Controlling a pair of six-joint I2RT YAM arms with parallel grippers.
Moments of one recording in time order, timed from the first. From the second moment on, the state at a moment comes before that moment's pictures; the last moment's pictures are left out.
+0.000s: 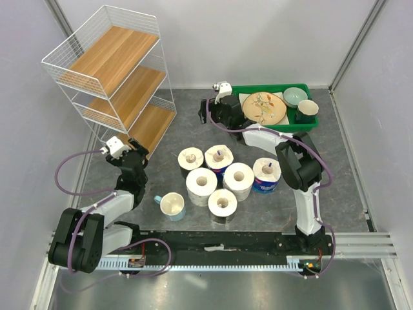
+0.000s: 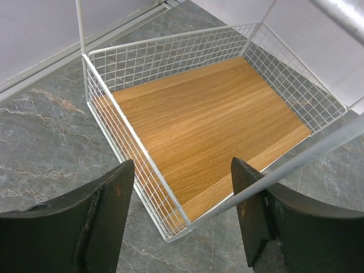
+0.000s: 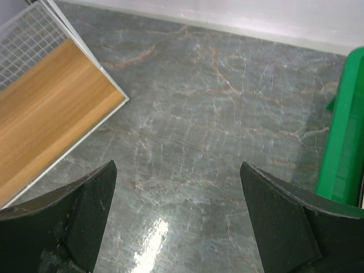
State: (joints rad) left arm -0.21 1.15 0.28 0.72 -0.72 -0.42; right arm 0.58 2.08 1.49 0.33 0.07 0.22
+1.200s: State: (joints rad) left arm -0.21 1.25 0.32 1.07 -0.56 -0.18; right arm 0.57 2.02 1.36 0.34 0.07 0.18
